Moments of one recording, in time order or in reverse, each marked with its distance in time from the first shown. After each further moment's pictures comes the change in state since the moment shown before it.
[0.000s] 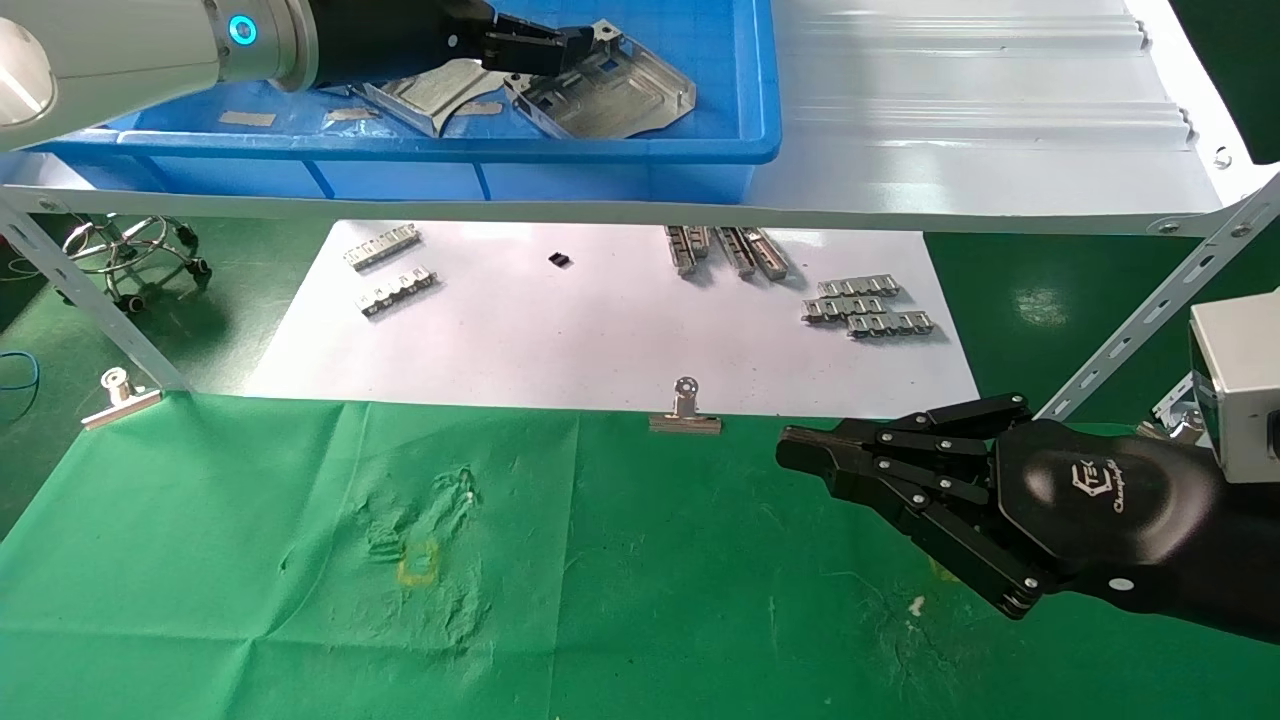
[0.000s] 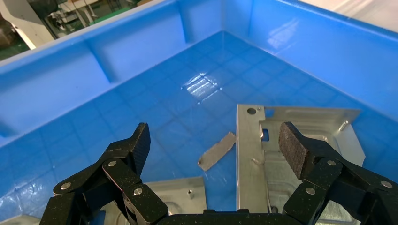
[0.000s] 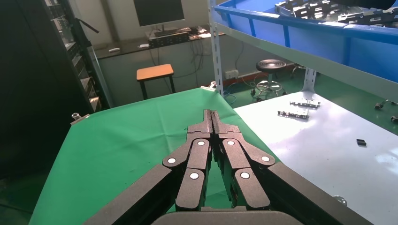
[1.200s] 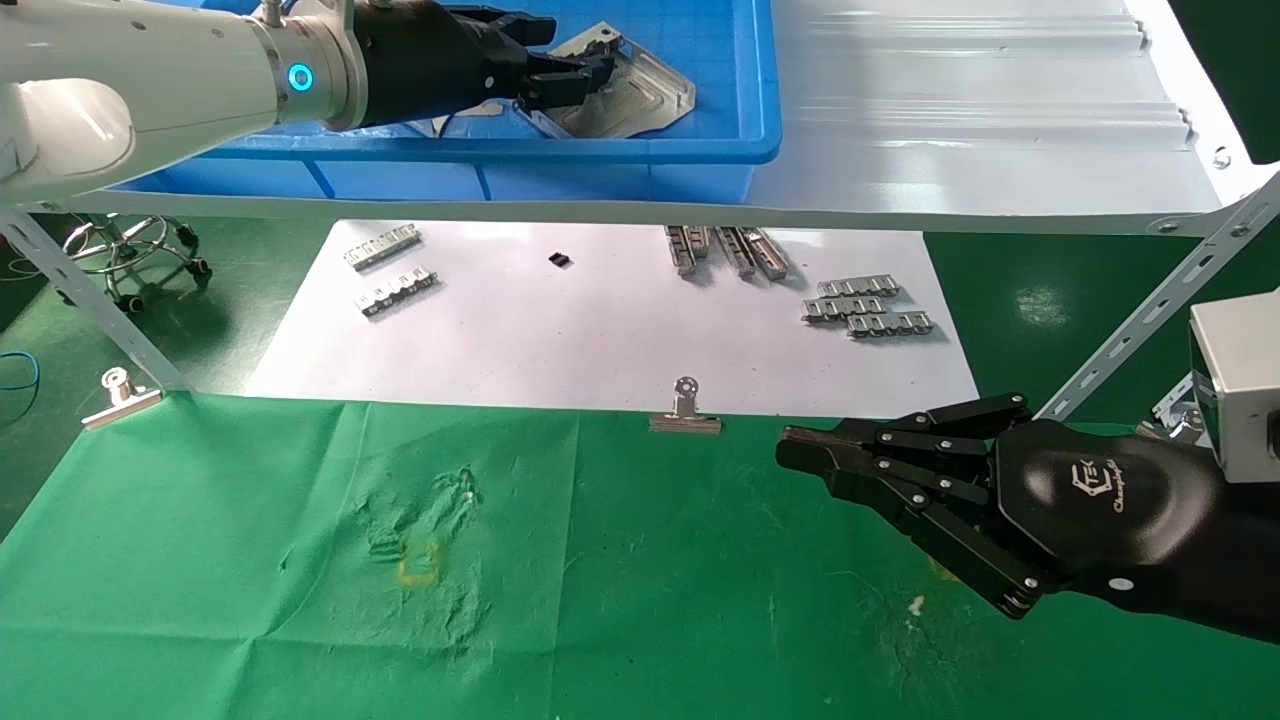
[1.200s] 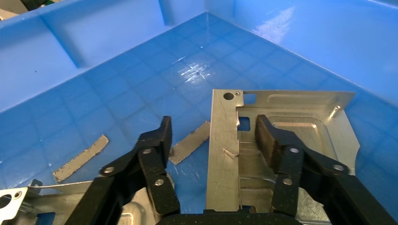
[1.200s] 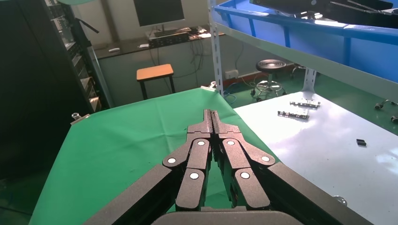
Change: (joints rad) left arm 0.061 0.016 0.092 -0.093 -0.027 -0.077 -0.069; right arm 0.000 0.000 0.000 0.000 0.000 0.000 0.000
